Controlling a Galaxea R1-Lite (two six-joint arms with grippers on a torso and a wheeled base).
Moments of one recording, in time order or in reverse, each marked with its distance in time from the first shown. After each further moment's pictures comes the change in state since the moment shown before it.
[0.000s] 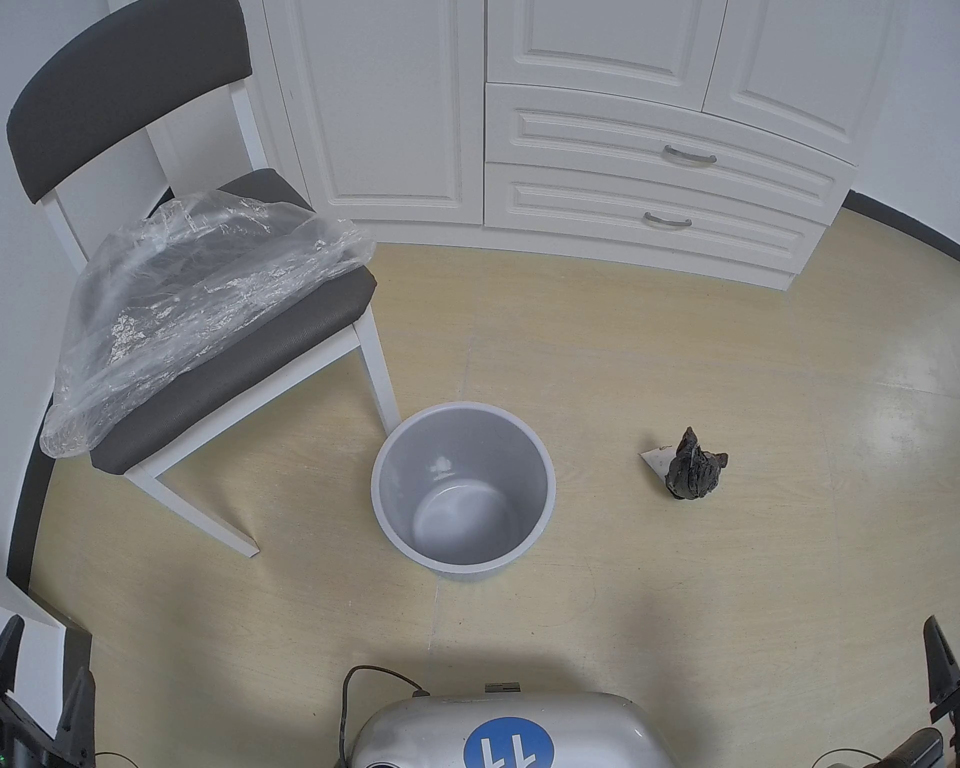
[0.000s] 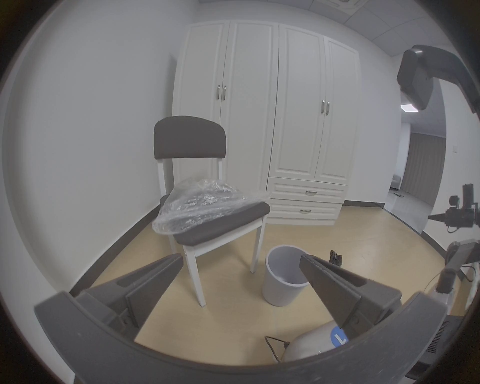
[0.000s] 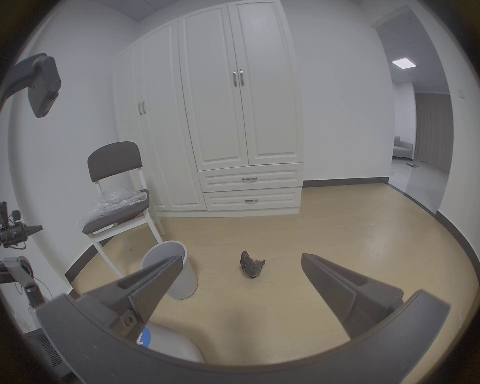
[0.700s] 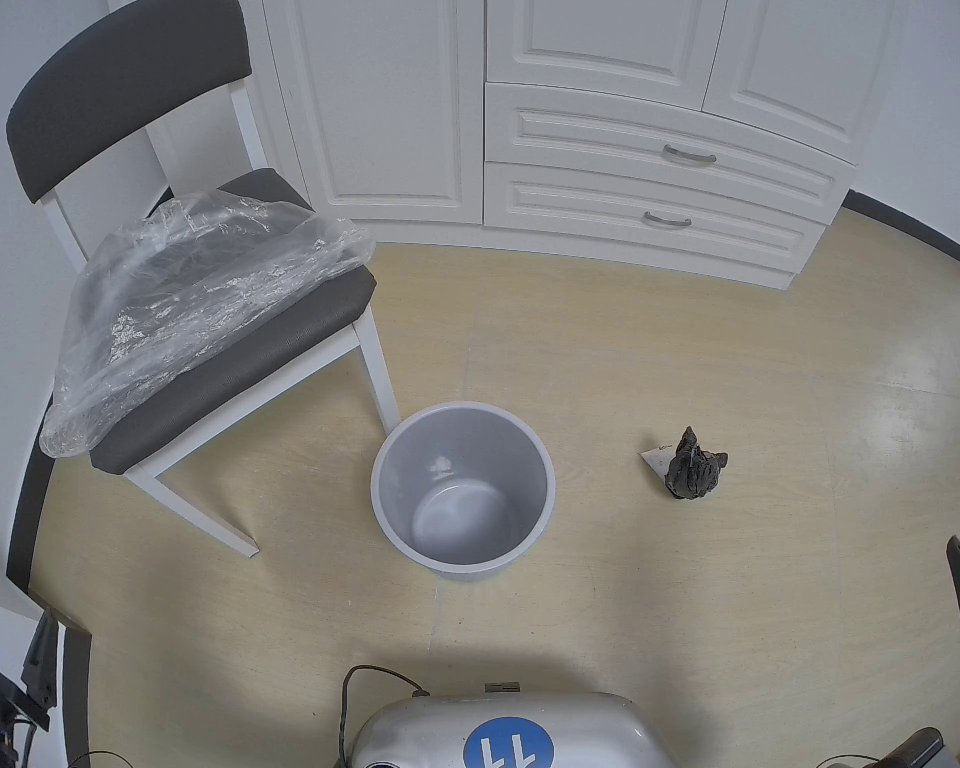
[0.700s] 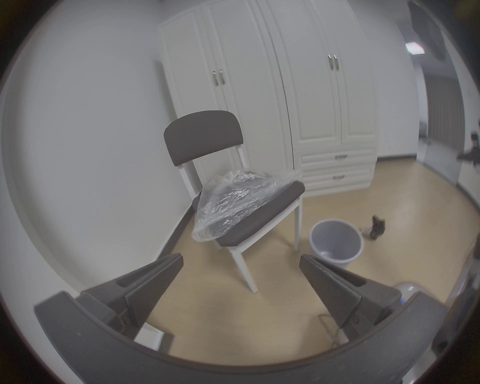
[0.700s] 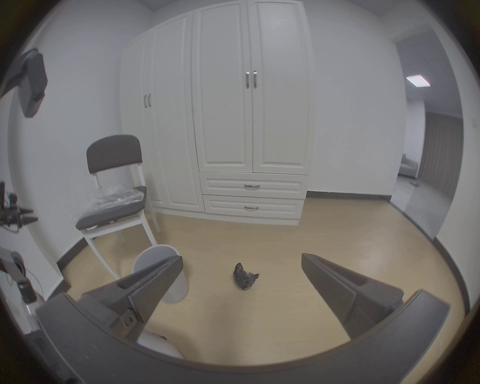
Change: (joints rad) left arm -0.001 0.221 -0.187 0.102 0.224 0.228; right arm -0.011 0.294 -0.157 -0.124 0.003 -0.116
